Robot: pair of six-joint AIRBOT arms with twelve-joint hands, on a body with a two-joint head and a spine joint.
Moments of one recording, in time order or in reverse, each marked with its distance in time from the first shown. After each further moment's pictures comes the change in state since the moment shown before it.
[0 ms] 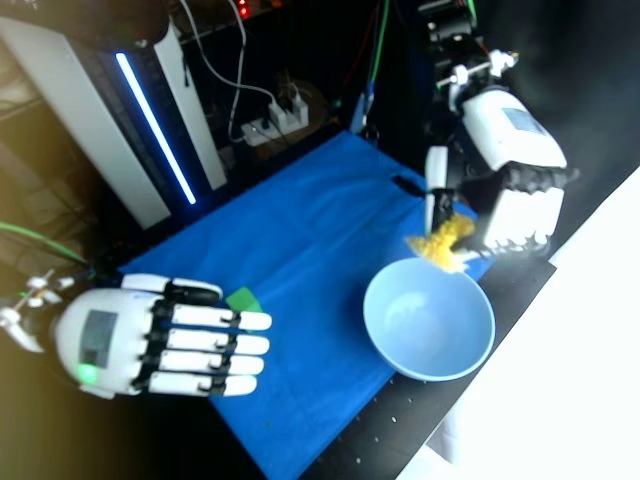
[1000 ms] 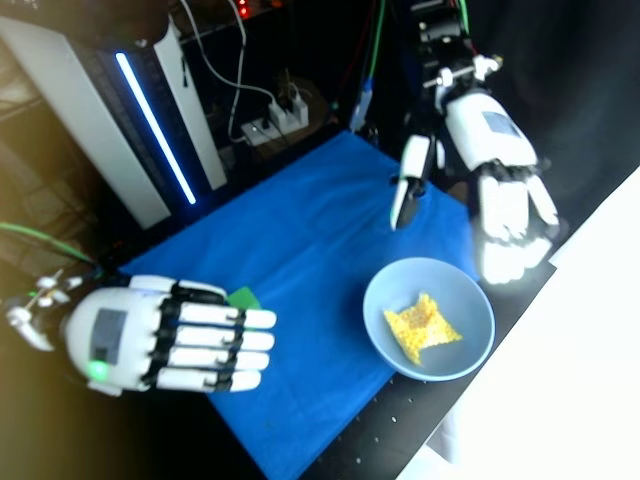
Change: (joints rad) left arm 0.112 0.254 -0.299 0.056 -0.076 -0.002; right arm 0.000 -0.006 -0.028 -0.001 0.002 0.000
